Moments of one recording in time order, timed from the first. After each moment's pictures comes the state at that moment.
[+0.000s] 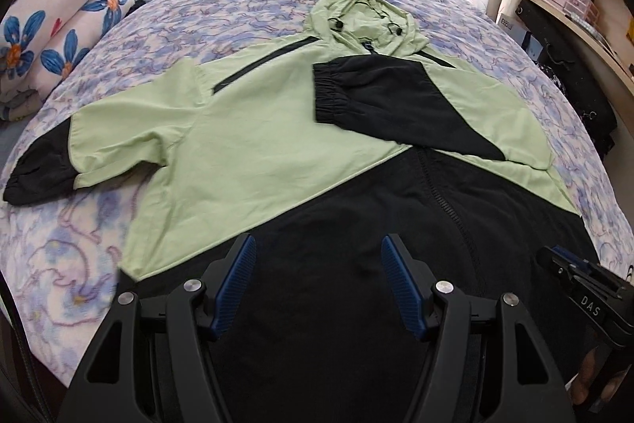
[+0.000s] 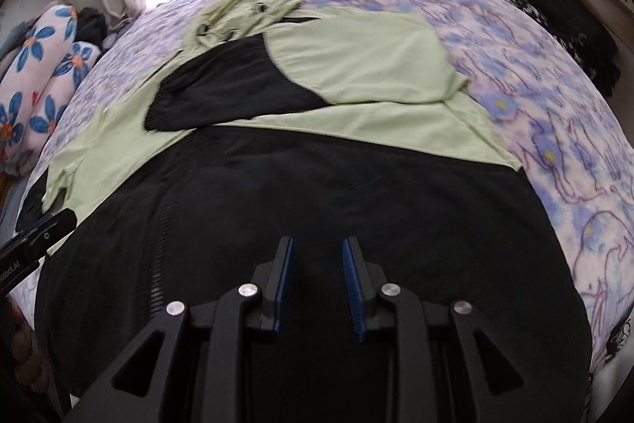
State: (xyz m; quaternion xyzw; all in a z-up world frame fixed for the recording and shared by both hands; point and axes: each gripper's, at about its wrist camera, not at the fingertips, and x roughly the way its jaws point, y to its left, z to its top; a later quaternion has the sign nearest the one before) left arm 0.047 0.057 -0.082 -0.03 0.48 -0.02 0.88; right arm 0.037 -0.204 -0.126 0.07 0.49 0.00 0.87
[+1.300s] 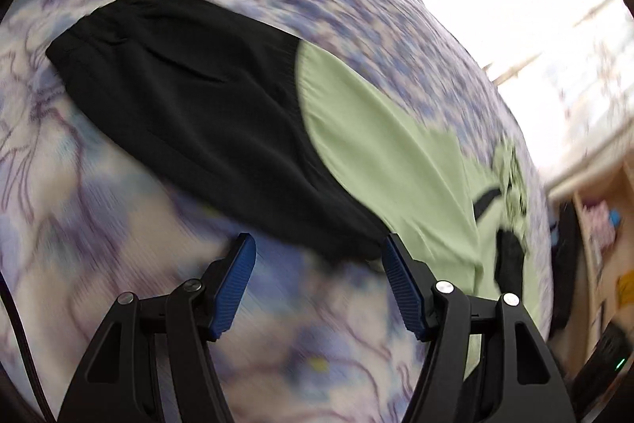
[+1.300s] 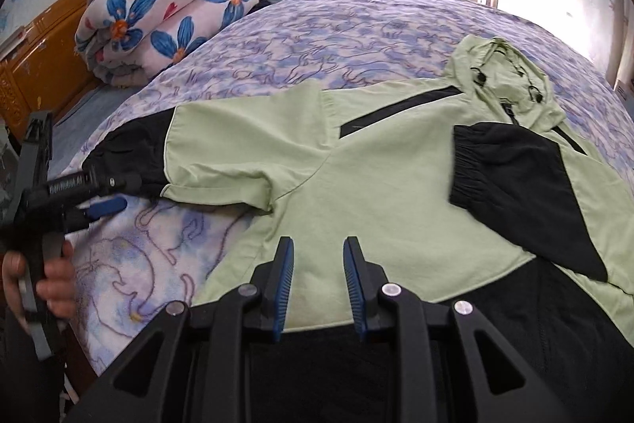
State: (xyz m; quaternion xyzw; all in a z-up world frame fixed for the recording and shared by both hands) left arm 0.081 0.438 -0.160 -0.37 0.44 0.06 0.82; right arm 0.112 0.094 -0.104 -0.06 0.45 0.21 0.87
